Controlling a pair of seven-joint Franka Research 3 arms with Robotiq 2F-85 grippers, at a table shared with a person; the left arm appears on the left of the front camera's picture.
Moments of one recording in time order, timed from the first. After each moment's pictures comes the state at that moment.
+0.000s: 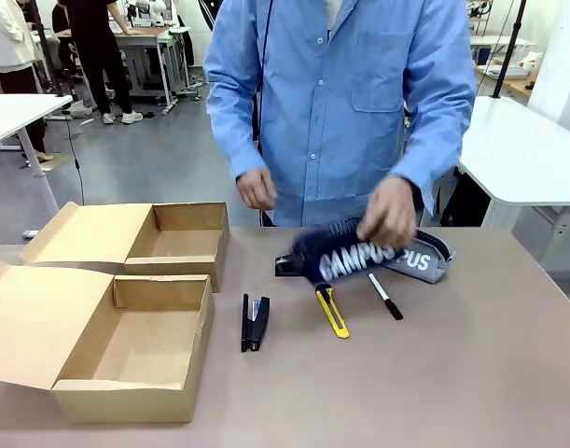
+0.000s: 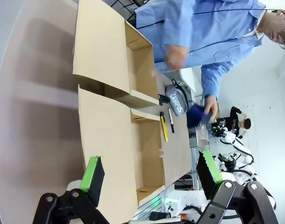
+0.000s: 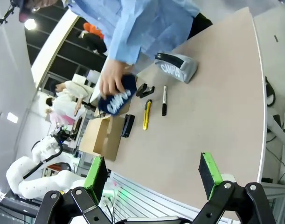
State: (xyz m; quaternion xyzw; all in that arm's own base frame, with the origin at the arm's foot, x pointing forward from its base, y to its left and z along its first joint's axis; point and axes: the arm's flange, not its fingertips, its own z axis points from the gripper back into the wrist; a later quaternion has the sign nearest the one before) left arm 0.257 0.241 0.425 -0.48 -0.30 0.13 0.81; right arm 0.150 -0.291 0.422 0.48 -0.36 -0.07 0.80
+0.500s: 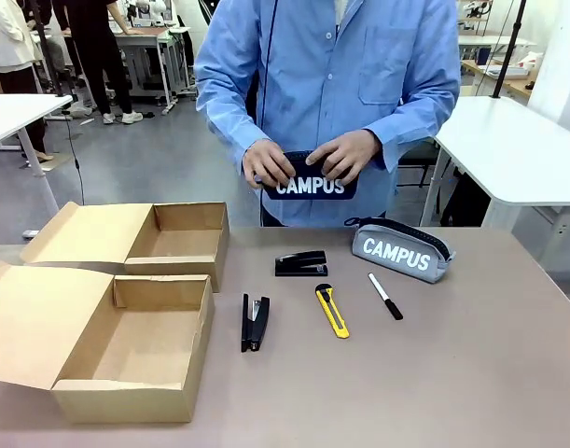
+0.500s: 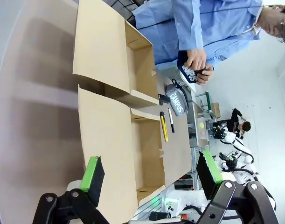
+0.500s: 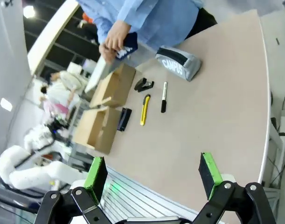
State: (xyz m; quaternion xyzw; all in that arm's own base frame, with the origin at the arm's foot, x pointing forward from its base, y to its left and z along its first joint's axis) left arm 0.258 0.241 0.424 -0.48 -0.30 0.13 0.81; right arm 0.167 -0.272 0.436 0.46 -0.36 -0.02 0.81
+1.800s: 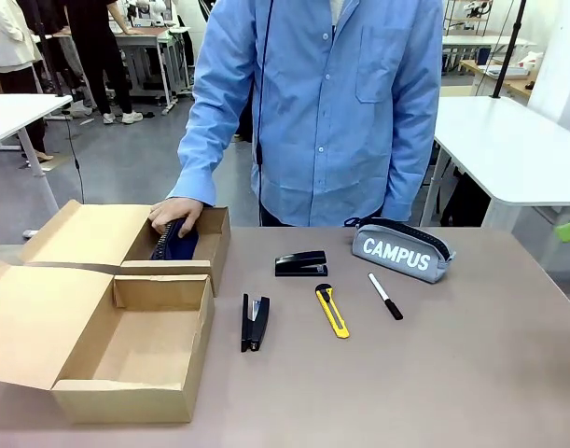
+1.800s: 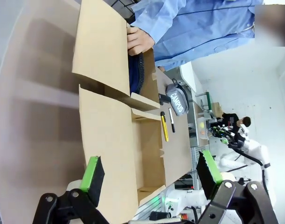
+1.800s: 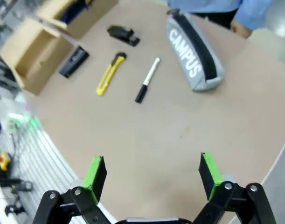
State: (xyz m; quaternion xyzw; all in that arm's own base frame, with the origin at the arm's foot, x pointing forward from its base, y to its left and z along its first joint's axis) left arm 0.258 0.242 0.424 -0.48 -0.30 0.13 0.81; right arm 0.337 -0.061 0.492 0.22 -0.27 0.30 0.89
